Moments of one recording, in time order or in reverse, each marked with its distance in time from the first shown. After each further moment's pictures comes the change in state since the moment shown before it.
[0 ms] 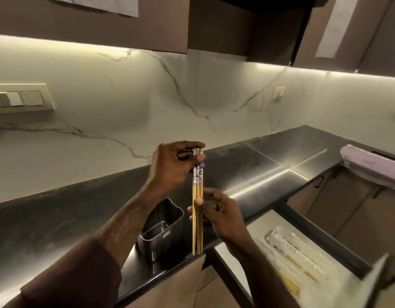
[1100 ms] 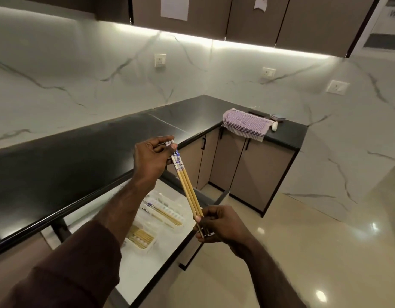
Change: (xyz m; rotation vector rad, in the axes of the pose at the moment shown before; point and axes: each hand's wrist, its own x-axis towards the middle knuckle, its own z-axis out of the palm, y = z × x) left_hand -0.088 0.041 0.485 -0.211 -0.069 -0.181; right_hand -0.277 0.015 -0.444 -0.104 0.275 0.455
